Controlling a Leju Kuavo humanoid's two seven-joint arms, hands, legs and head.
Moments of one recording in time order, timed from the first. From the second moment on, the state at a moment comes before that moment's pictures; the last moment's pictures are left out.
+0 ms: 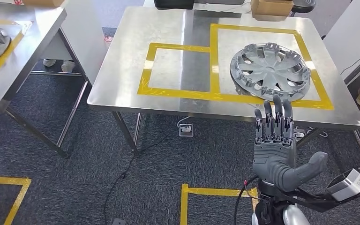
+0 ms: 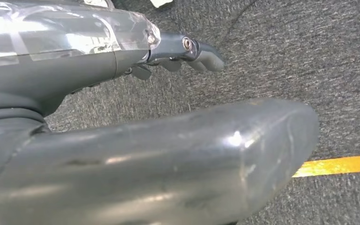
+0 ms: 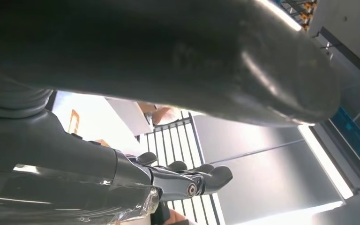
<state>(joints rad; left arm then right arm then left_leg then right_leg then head) -0.13 0.02 -1.12 -0.22 0.73 0.26 -0.01 0.05 -0.27 0.45 -2.02 -0.56 -0.17 -0.49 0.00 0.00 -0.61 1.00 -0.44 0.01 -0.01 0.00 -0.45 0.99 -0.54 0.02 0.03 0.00</state>
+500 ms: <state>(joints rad) -0.13 0.04 -1.12 -0.22 0.71 0.28 0.00 0.07 -0.27 0.45 -2.00 -0.59 -0.21 -0.53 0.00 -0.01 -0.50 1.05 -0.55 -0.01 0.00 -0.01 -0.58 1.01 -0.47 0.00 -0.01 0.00</state>
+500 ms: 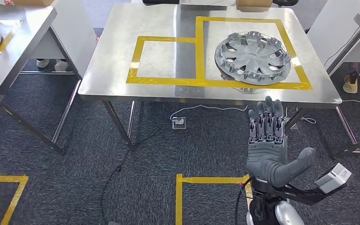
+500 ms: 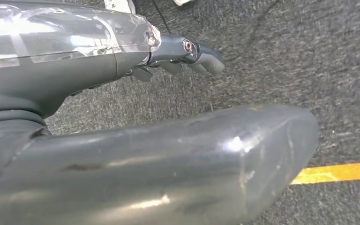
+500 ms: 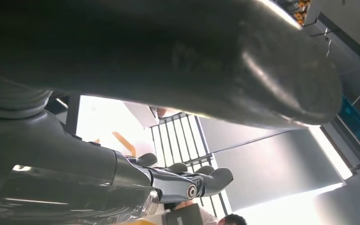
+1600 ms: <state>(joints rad) -0.13 0.04 -1.12 -0.23 0.70 0.27 0.00 0.09 -0.26 0.46 -1.99 -0.59 -0.21 -0.55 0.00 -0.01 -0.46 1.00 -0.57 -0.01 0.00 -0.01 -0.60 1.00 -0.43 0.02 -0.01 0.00</state>
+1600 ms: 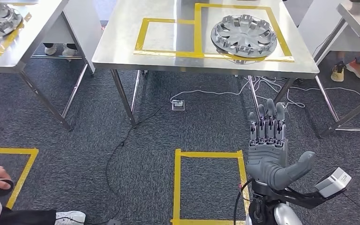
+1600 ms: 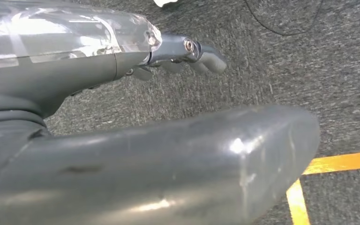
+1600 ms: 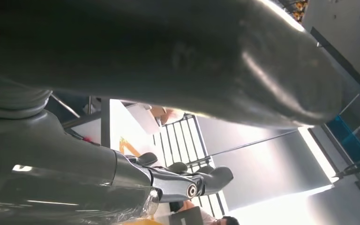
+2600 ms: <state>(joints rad) -0.13 0.03 -1.12 -0.23 0.69 0.26 0.00 0.10 -0.26 0.45 -2.01 -0.57 -0.24 -0.55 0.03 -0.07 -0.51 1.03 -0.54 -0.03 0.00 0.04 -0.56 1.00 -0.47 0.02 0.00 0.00</state>
